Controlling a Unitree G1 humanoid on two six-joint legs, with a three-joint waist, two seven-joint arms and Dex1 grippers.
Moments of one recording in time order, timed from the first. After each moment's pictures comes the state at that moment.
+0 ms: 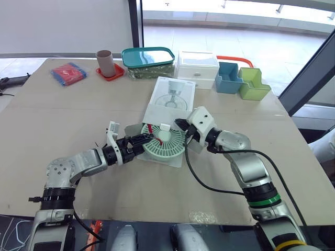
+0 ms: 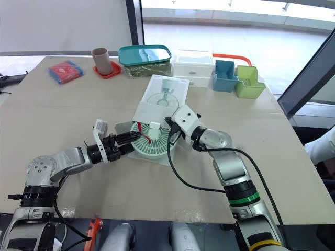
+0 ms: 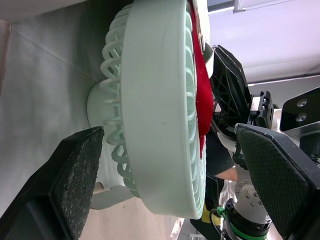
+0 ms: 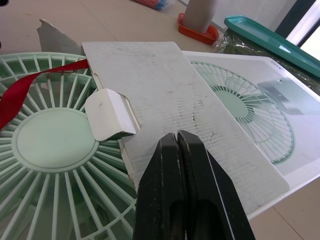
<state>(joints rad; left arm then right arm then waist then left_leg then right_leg) -0.44 0.41 0.16 0.15 -1.71 1.13 0.06 -0.54 -0.40 0.18 -0.05 0.03 0.31 0.63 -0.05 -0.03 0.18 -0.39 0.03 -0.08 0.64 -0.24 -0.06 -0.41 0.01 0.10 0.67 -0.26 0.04</state>
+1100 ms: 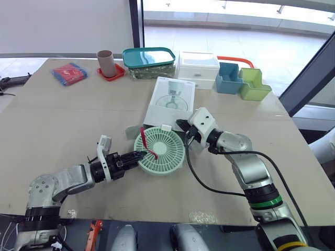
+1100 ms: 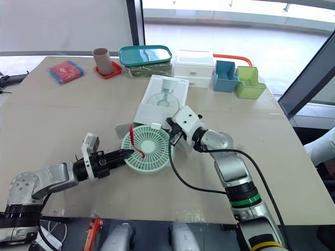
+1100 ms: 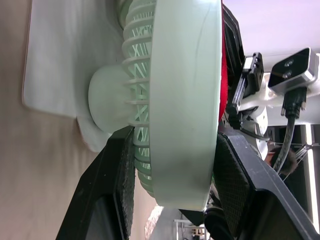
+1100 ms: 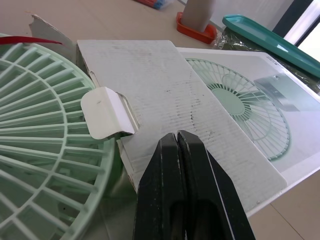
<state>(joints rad) -0.26 0.49 0.20 0.04 -1.86 1.22 0.06 -0.53 -0.41 0.18 -0.06 0.03 0.31 0.63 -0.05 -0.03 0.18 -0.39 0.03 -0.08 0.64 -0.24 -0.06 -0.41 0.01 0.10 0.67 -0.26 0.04</state>
